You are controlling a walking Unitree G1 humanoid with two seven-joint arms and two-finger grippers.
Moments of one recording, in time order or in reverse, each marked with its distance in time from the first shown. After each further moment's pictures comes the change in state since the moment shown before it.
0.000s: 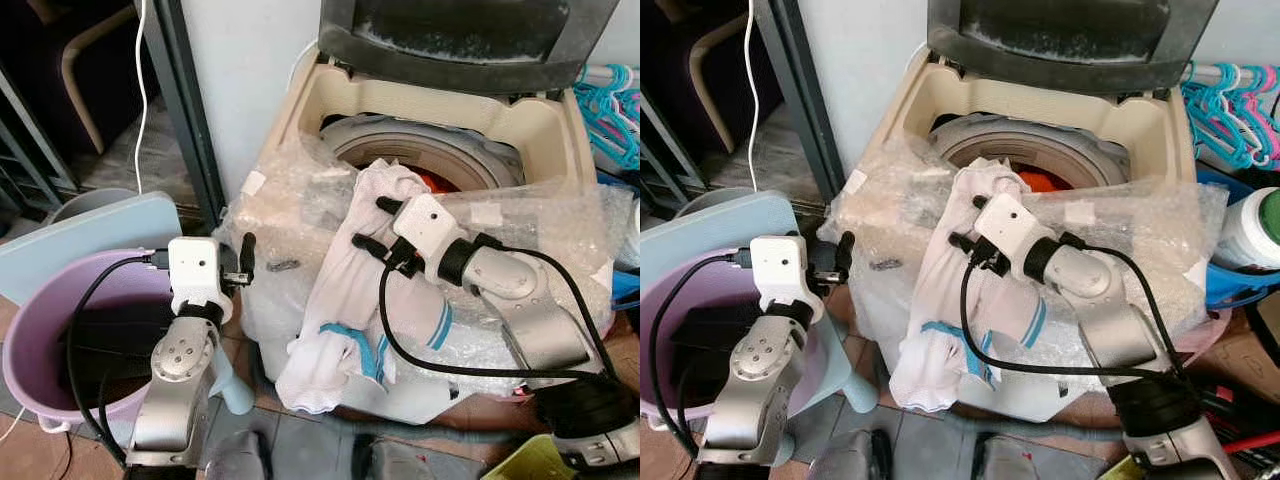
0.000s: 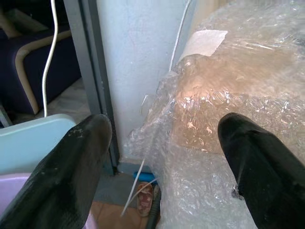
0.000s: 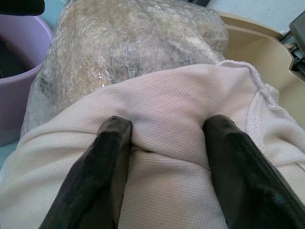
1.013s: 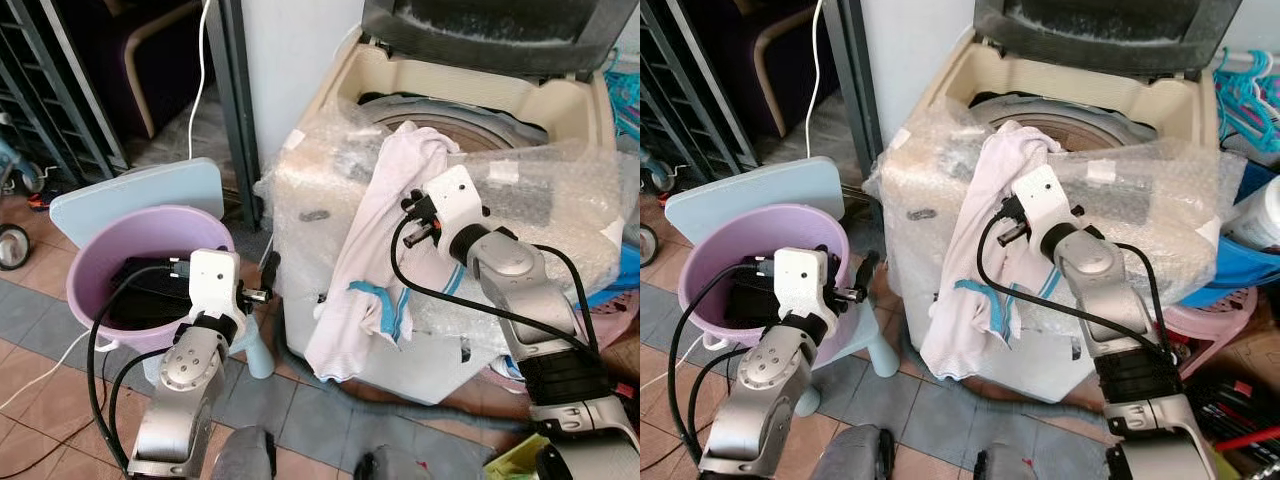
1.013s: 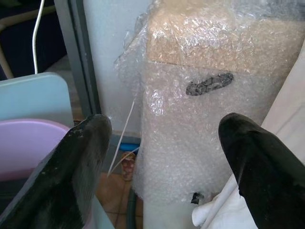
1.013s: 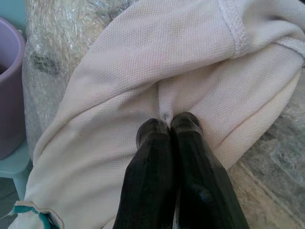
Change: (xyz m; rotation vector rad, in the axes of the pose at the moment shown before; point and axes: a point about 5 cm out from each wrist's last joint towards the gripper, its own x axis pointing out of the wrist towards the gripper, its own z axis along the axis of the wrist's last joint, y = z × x) left arm -0.007 -0.013 -0.010 -0.029 0.057 -0.145; right arm 0.016 -0.025 -0.023 0.237 0.133 -0.249
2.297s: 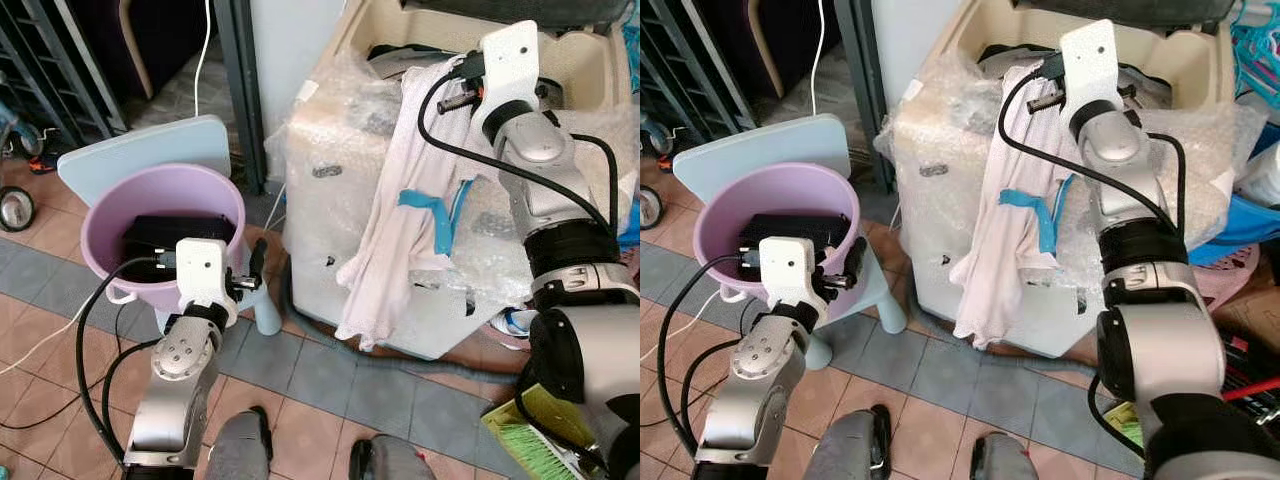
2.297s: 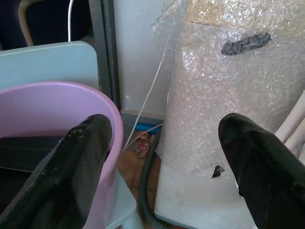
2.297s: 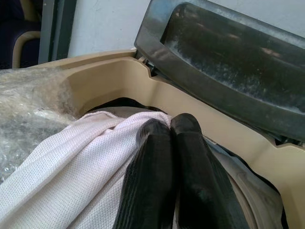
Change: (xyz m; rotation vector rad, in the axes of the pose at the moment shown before) left arm 0.003 0.007 0.005 -0.024 -0.024 0.053; right arm 0.026 -0.097 0.096 -0.004 -0.303 -0.395
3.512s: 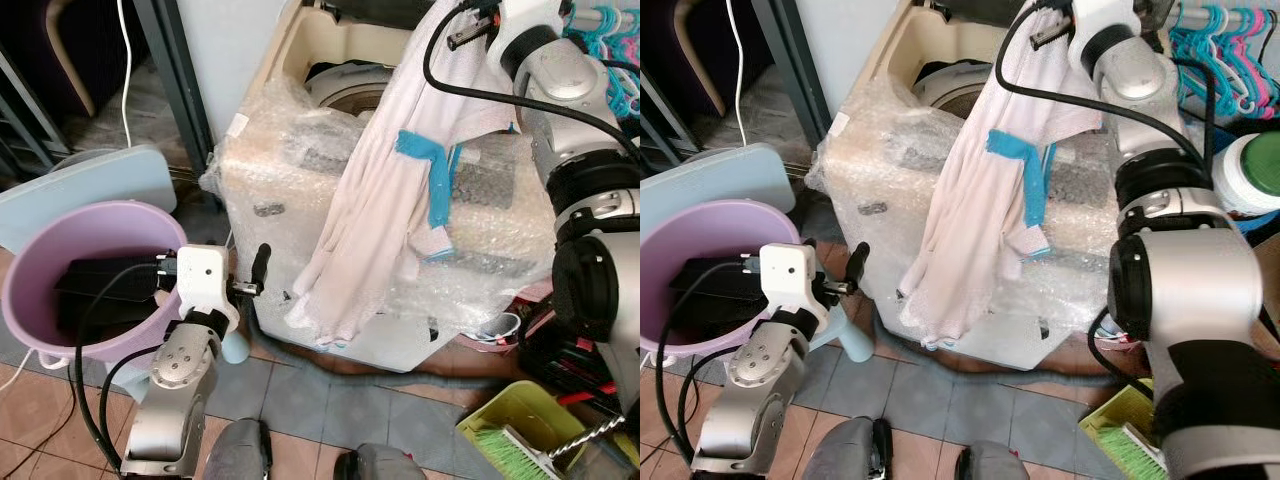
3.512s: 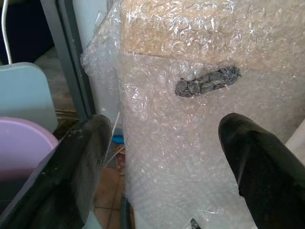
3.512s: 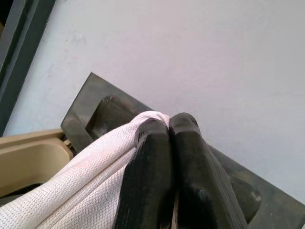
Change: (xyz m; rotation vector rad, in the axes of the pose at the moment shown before) left arm -0.008 0.007 -0.001 0.004 -0.003 0.028; right arm 0.028 -0.013 0.105 -0.139 -0.332 0.040
